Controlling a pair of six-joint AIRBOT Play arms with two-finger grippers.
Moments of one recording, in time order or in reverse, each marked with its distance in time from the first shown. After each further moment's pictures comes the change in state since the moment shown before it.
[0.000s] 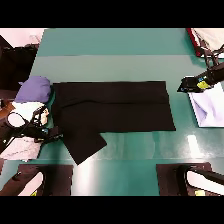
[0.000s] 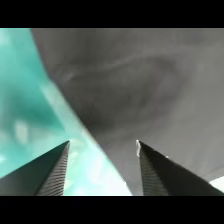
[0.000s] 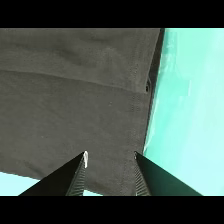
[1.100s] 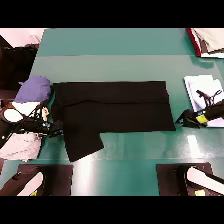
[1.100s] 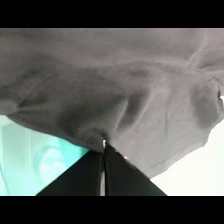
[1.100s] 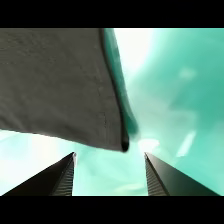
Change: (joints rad) left arm 0.000 -0.025 0.066 -0.153 0.002 0.122; right arm -0.333 0.038 -0.562 0.200 -0.033 -0.152
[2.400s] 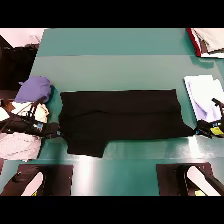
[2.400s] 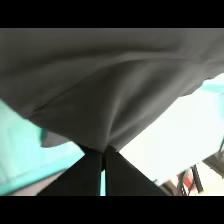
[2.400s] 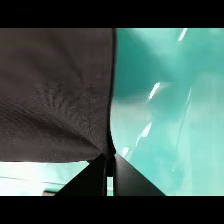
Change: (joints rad) left arm 0.000 0.134 0.138 -0.043 -0.249 0.029; right arm -0.165 0.270 -0.075 -0.140 0.077 -0.060
